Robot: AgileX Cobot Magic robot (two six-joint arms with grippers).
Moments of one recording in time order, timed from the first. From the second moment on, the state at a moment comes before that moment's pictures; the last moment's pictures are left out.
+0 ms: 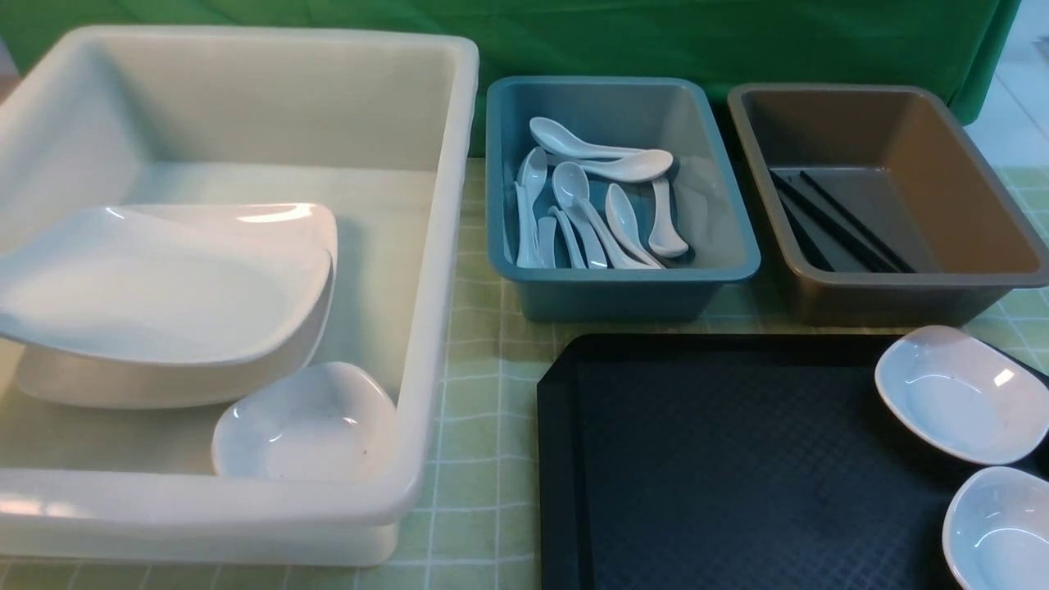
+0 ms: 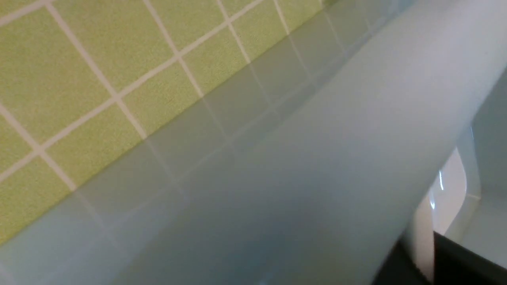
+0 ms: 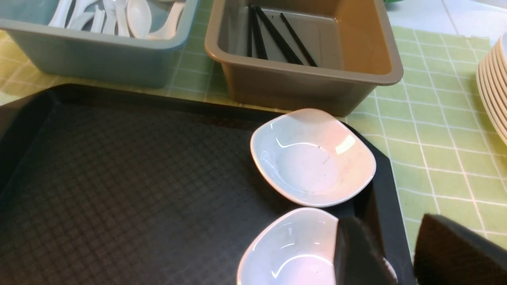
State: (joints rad) right arm 0.14 0.30 -0.53 -0.09 0.74 0.06; left arm 0.62 1.57 -0.97 -0.85 0.64 0.14
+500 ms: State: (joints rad) right arm 0.14 0.30 -0.53 -0.09 0.75 0.06; left arm 0.56 1.64 -0.97 -0.76 0.66 0.16
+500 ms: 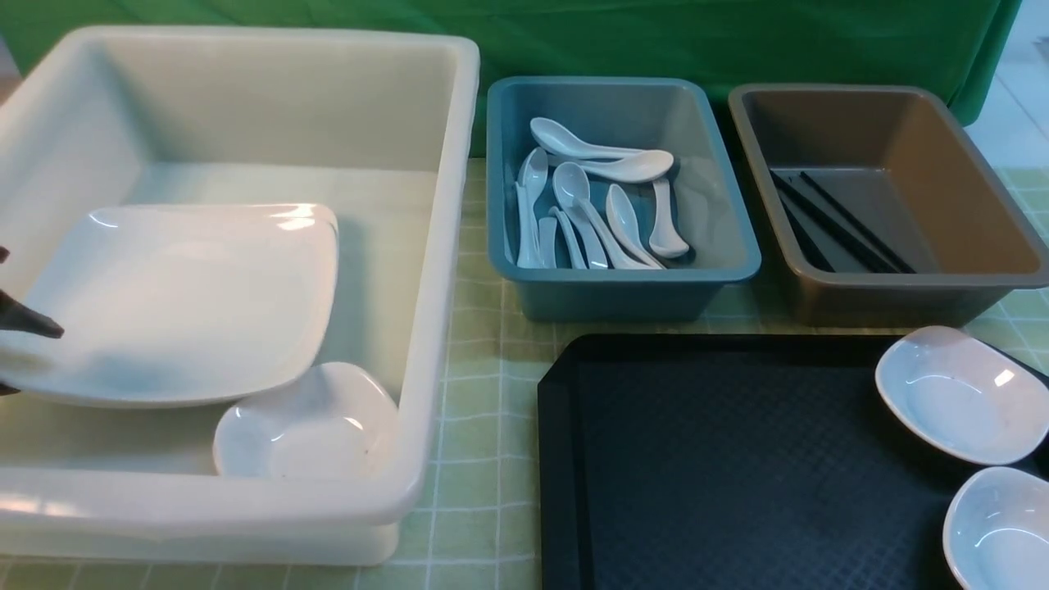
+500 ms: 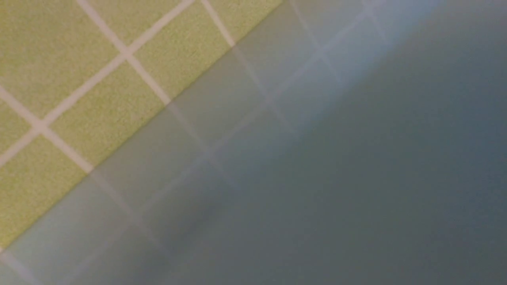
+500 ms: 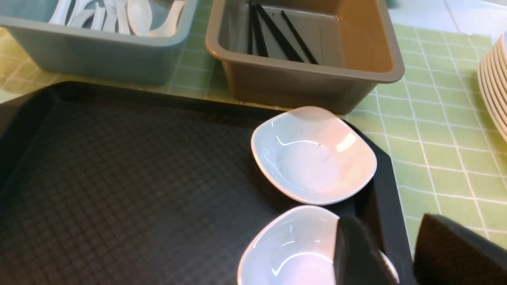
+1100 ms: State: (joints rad) right arm 0.14 0.30 -0.53 -0.09 0.77 0.06; left arm 0.54 1.64 -1.17 -0.56 0.75 0.19
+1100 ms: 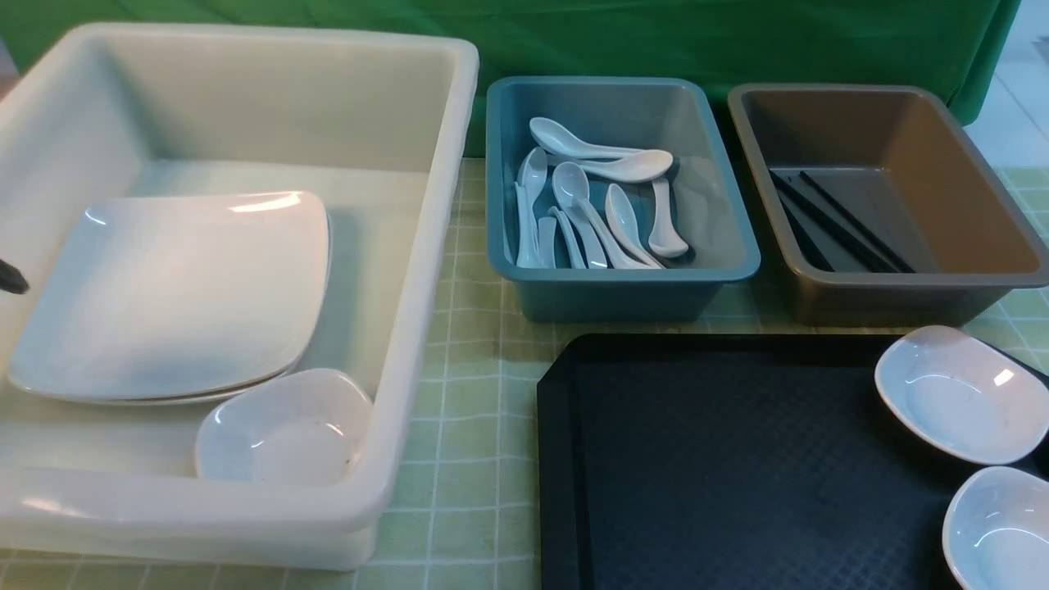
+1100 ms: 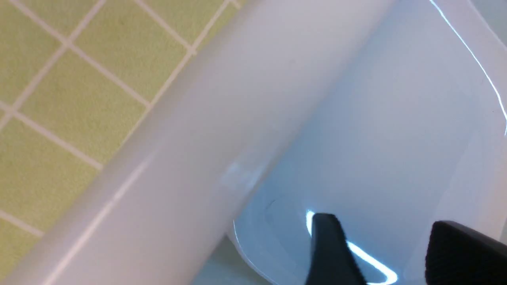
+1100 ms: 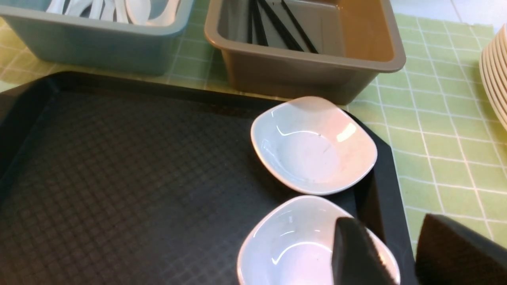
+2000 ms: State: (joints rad) right arm 0.14 0.30 -0.53 -0.10 0.78 -0.02; left arm 0.12 1.35 -1.23 -0.58 1.10 0.12
